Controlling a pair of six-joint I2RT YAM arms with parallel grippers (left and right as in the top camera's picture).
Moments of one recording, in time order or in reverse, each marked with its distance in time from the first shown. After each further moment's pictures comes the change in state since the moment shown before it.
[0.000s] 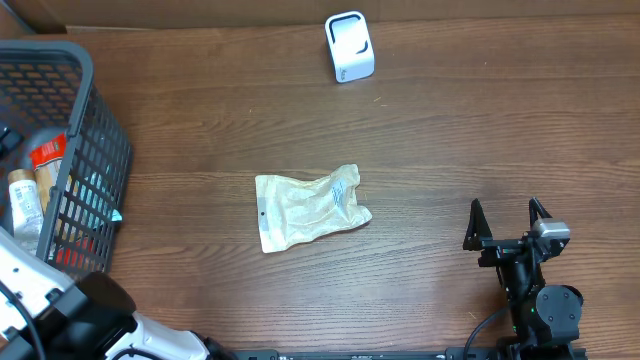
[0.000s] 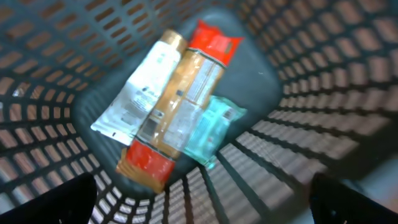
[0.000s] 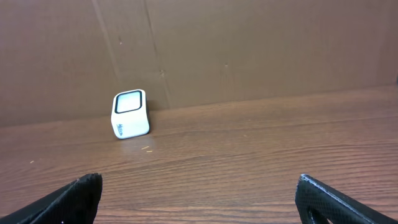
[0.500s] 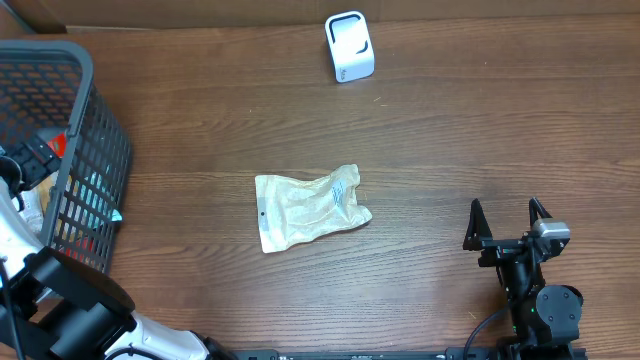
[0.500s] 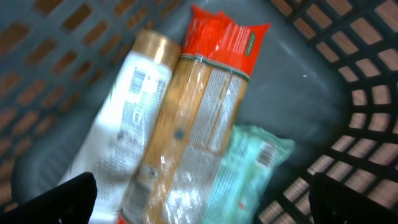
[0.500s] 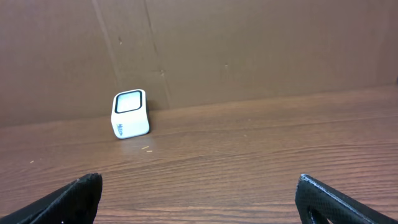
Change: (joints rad) left arm 0.008 0.005 -0.593 0.610 -0.003 0.198; right arm 0.000 0.000 0.000 0.000 0.000 0.000
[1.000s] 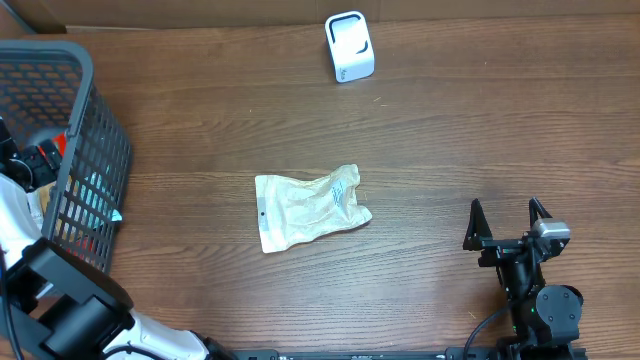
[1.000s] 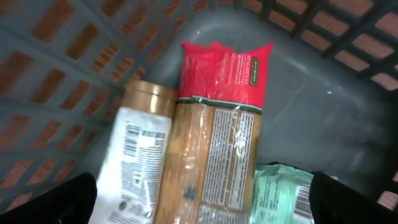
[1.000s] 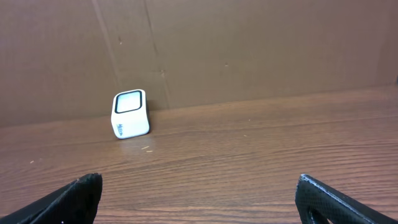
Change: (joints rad) left arm 0.000 0.022 -0.158 0.298 0.004 0.182; right arm 0.000 0.000 0.000 0.000 0.000 0.000
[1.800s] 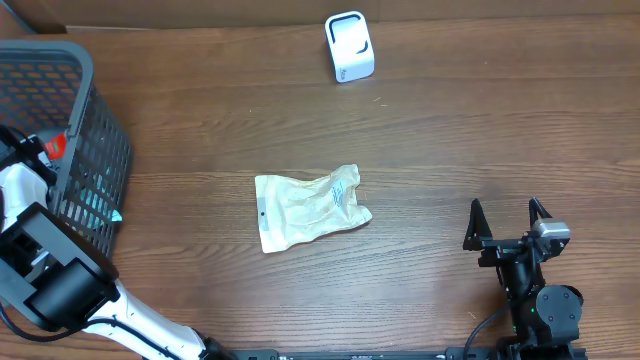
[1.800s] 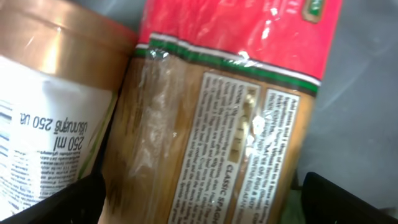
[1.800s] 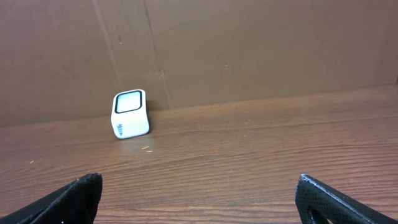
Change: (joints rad) left arm -0.035 0.203 -0.003 0.029 -0.081 -0.115; right arm 0.000 0.000 0.000 0.000 0.000 0.000
